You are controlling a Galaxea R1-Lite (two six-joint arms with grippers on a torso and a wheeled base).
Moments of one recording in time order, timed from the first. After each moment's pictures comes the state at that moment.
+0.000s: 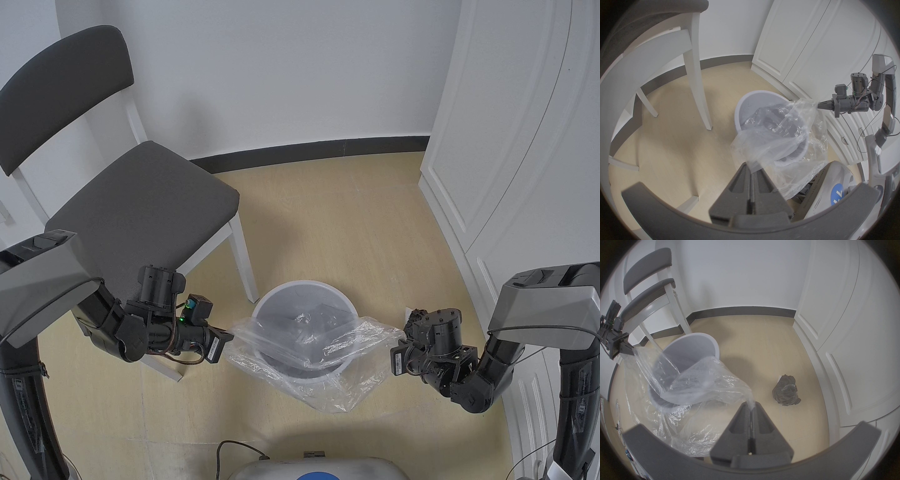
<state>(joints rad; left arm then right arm) -0.25 2.19 -0.86 -0.59 -0.37 0.28 0.48 2.31 -0.63 -1.15 -0.33 0.09</state>
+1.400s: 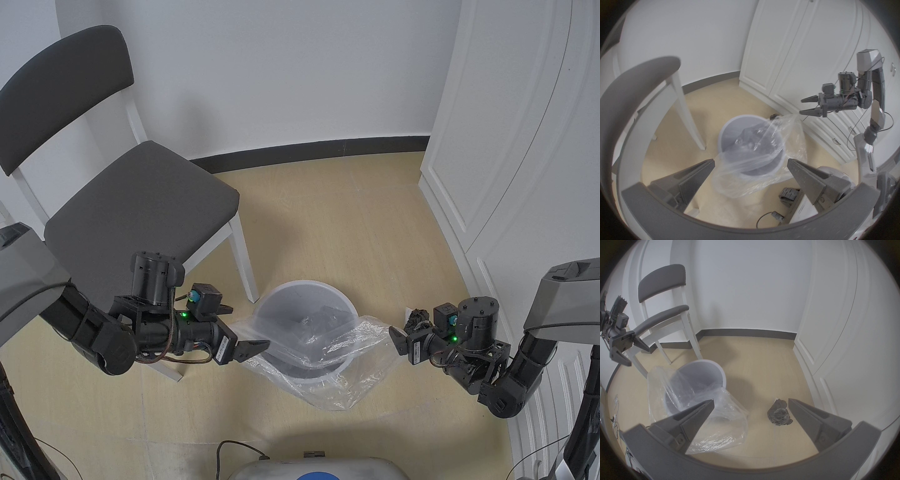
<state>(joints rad) -0.37 1.98 -0.75 -0.64 -0.37 0.28 0.47 2.14 -0.46 -1.34 -0.29 -0.04</state>
